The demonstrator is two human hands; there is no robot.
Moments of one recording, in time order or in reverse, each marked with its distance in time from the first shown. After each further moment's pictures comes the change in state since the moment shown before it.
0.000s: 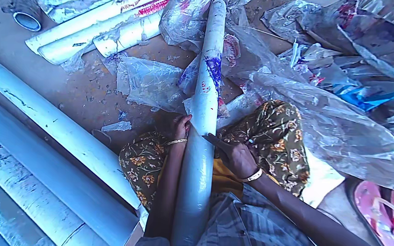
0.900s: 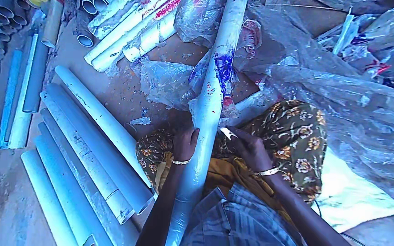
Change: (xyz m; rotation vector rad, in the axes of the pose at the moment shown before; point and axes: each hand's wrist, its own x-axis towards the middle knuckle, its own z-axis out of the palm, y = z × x) left_hand -0.065 0.024 0.022 1.467 -0.088 0.313; right_hand 0.002 0.073 -0.023 0.618 -0.013 0.228
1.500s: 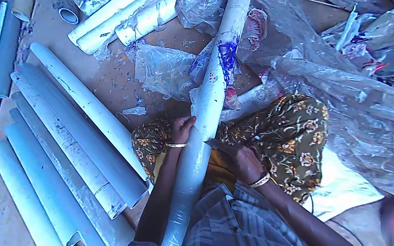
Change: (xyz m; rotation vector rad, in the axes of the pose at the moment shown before) left_hand 0.009 -0.029 0.011 -0.978 0.074 -0.169; right_hand -0.035 -0.034 0.027 -0.348 -0.254 -0.121
